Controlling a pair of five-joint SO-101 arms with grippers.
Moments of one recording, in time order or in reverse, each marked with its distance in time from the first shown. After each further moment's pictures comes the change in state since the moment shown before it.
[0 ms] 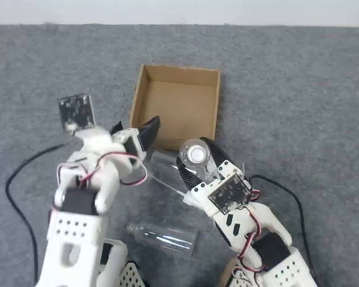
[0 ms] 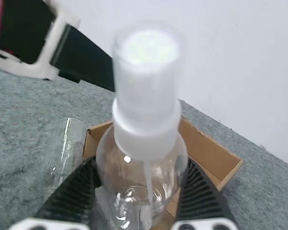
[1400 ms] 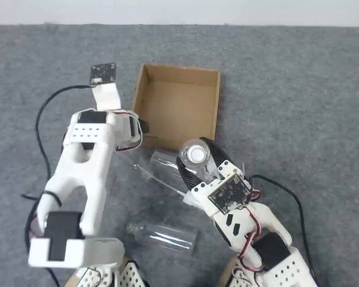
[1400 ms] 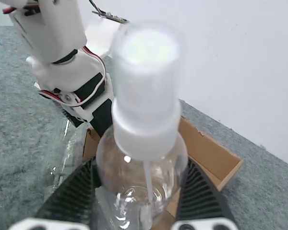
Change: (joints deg) left arm -6.8 56.9 -30.6 7.5 -10.5; right arm 0.0 0.0 0.0 0.0 0.0
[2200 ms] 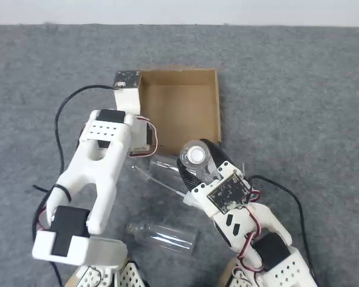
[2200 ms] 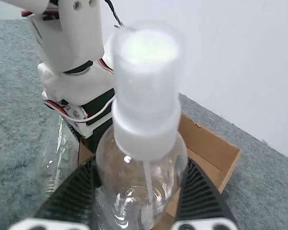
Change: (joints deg) left arm 7.2 2.3 -1.5 6.7 0.0; right arm 0.0 0.0 0.0 1.3 0.0
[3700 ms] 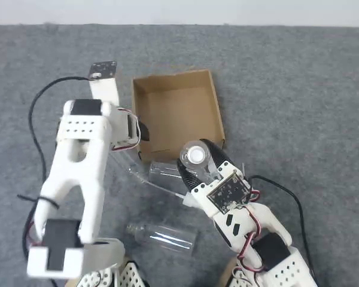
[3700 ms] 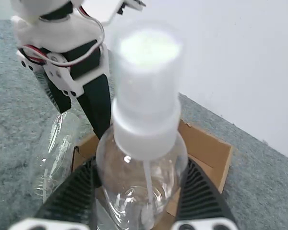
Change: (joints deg) left arm -6.5 -6.7 -7.0 15.0 0.0; right arm 0.0 0.0 0.0 0.0 0.0
